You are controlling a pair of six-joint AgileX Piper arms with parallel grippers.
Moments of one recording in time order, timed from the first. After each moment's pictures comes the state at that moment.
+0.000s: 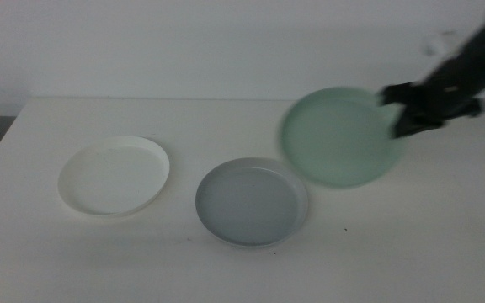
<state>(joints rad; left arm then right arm) -0.04 0.00 0.00 0.10 -0.01 -0.05 0.11 1.85 -1.55 0.23 1.01 -0.01</state>
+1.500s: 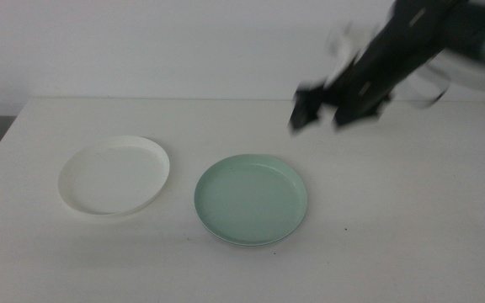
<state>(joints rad) -0.04 0.00 0.00 0.10 -0.01 -0.05 0.37 1.93 -1.69 0.30 0.97 -0.07</state>
